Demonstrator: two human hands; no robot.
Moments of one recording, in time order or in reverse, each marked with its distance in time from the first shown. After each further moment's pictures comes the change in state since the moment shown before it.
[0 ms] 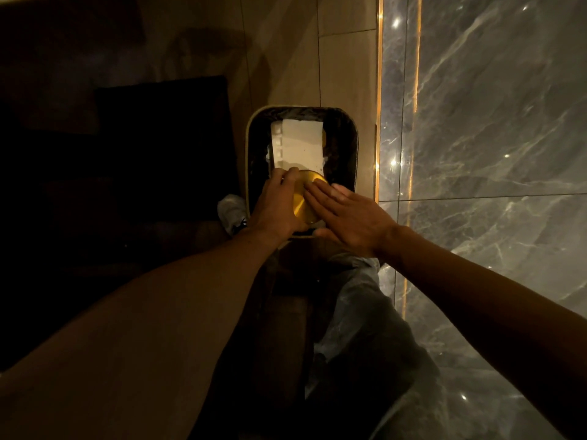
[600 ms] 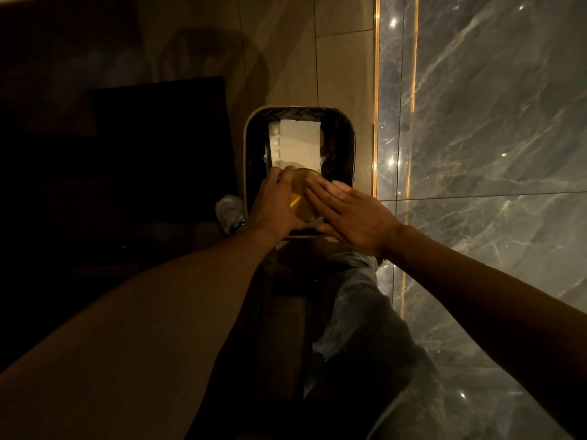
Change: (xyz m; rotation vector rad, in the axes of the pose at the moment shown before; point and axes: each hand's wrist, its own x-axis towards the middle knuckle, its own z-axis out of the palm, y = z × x) left_hand 0.001 0.004 -0.004 0.015 -0.005 0.006; right_hand -0.007 0.008 -0.002 -0.060 0.037 -0.044
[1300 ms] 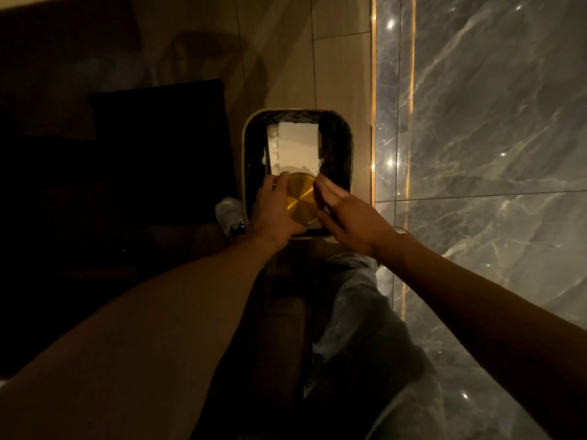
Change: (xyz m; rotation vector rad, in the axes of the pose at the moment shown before) left_hand -0.006 -0.004 0.007 -0.091 0.041 -0.057; right_hand 0.003 -0.015 -0.009 0.621 0.090 0.324
